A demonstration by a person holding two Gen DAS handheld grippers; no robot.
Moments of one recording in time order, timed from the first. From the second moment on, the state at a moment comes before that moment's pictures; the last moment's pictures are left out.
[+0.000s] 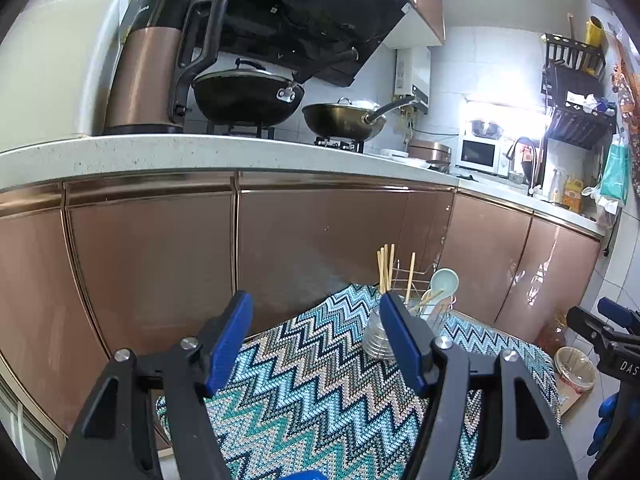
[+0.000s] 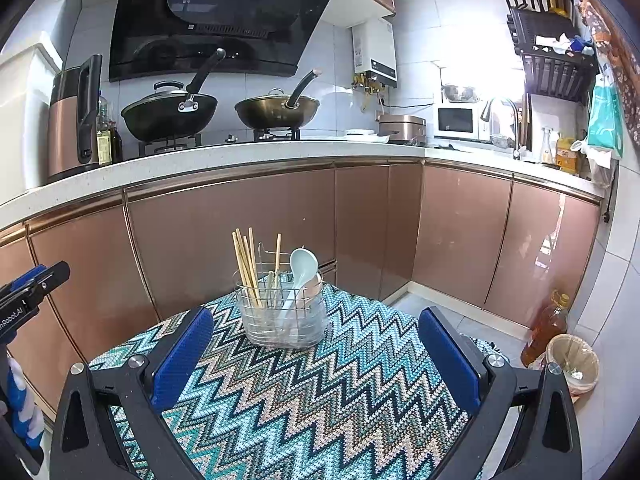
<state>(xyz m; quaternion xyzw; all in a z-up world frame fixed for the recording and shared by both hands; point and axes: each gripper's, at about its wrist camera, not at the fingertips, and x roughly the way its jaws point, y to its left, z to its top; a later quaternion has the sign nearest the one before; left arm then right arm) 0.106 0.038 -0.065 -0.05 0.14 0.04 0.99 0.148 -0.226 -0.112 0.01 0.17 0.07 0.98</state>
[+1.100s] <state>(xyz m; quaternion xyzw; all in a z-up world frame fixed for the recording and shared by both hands) 0.090 0.030 -0.055 -0.02 0.14 0.04 0.99 0.129 -0.232 -0.108 0.01 0.16 0.07 0.98</state>
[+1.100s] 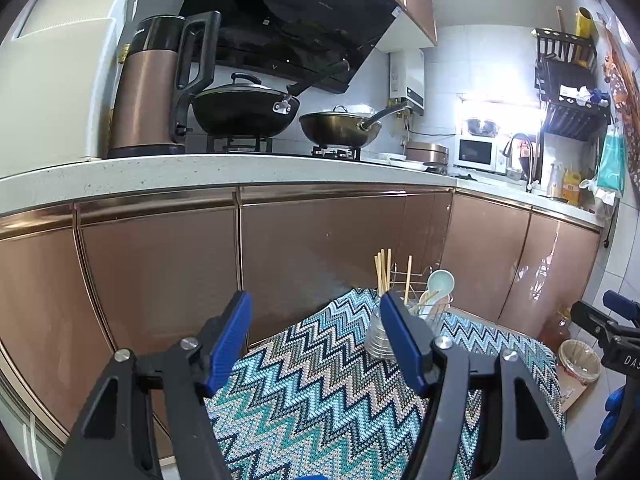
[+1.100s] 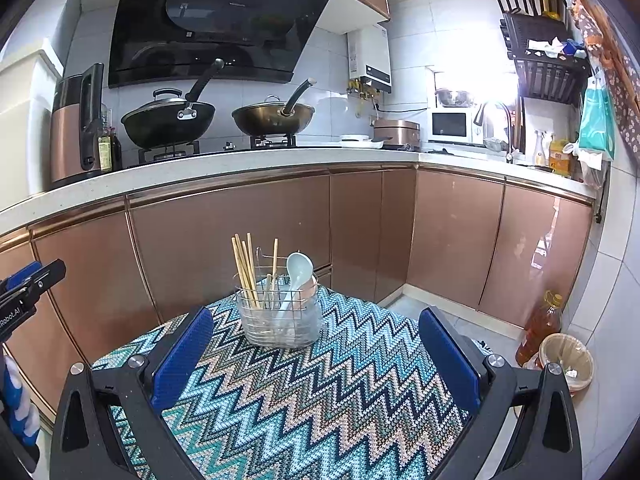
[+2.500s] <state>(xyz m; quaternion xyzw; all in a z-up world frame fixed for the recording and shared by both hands) 0.087 0.001 -0.046 0.02 0.12 0.04 0.99 0.114 -0.253 -0.100 0.02 0.14 0.04 0.99</state>
